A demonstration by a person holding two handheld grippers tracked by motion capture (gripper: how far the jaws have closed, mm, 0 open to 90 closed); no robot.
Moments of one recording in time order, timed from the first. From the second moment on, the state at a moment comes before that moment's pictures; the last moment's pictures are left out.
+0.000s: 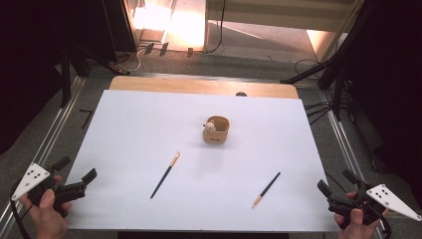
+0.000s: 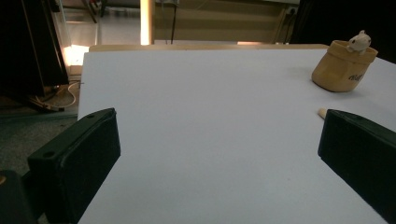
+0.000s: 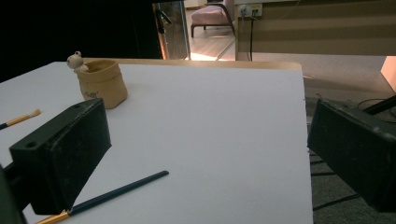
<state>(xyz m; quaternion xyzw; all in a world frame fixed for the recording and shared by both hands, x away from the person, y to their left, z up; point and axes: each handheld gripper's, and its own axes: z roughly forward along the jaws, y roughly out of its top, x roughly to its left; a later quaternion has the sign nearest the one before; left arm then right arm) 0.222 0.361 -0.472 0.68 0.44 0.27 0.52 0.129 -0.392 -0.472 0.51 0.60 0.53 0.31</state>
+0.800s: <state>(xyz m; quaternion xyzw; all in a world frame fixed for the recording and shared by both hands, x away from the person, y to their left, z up) 0.224 0.356 -0.473 0.68 0.44 0.26 0.52 0.132 -0.381 -0.468 0.48 0.64 0.52 0.29</state>
